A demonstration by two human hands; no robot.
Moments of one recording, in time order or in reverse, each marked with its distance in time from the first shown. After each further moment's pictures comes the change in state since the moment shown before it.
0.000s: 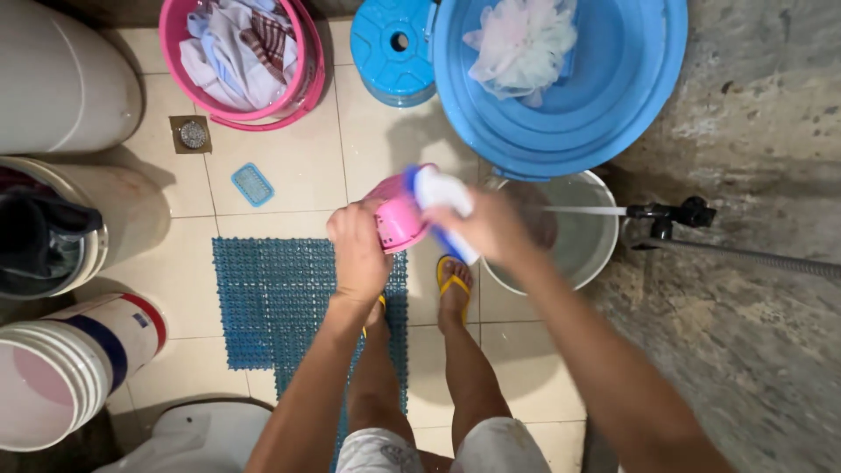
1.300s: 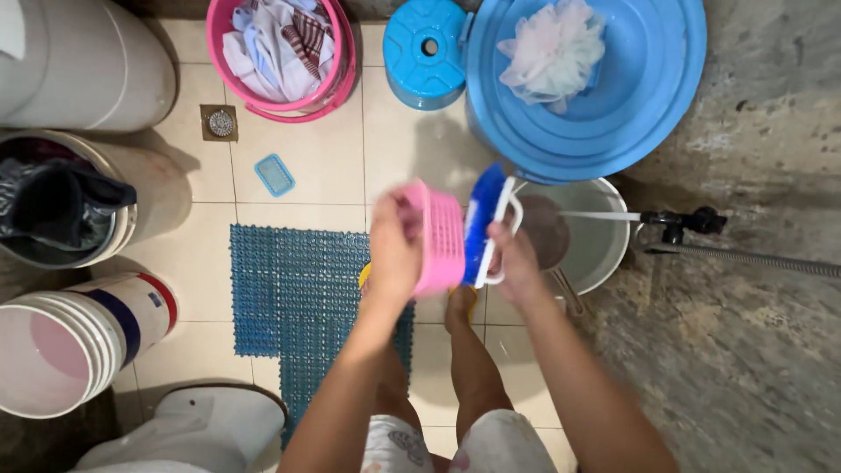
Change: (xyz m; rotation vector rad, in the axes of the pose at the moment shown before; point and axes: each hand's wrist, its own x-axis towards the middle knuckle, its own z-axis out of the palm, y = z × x) left_hand 0.014 0.067 -0.045 -0.621 0.100 -0.511; right_hand -0.042 0.061 0.060 1.402 -0.144 0.082
